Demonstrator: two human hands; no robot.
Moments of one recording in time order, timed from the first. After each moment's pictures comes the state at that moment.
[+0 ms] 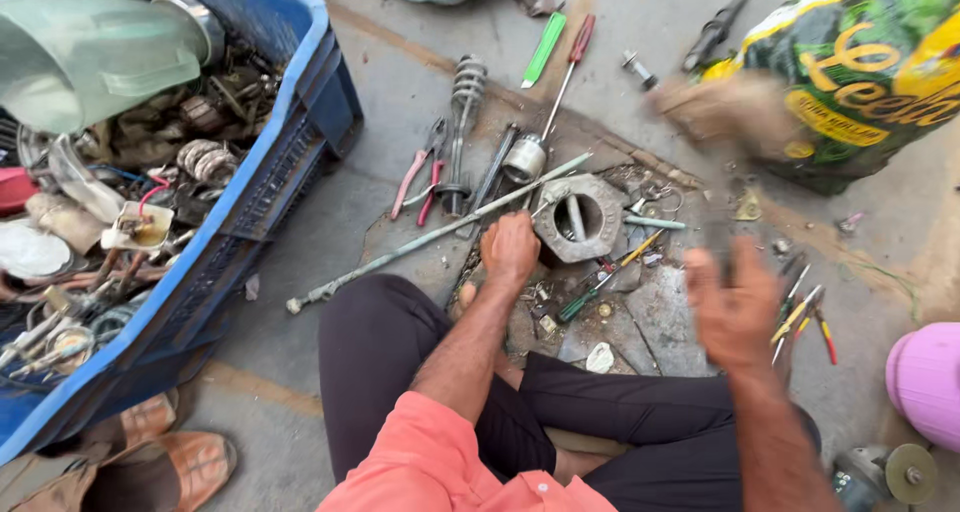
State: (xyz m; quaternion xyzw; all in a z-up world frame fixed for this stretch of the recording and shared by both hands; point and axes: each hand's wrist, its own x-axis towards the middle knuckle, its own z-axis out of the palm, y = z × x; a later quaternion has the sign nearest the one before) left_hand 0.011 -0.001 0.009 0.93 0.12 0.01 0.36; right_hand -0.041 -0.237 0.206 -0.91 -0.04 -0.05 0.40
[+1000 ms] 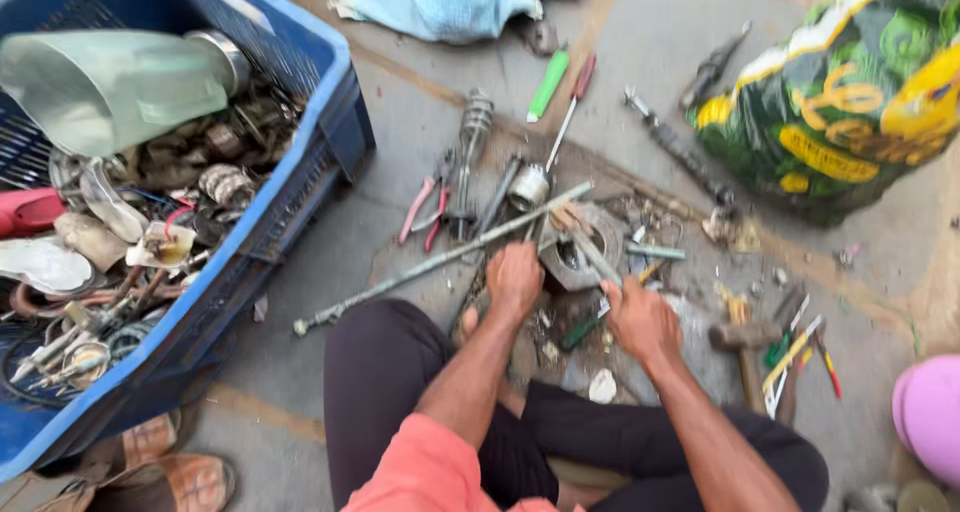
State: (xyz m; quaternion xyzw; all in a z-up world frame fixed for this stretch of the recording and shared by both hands) left_hand 0.026 -0.001 0.005 0.93 0.11 0.02 0.36; right_hand -0.002 -0.188 0.114 -1.00 -0.05 0.02 0.07
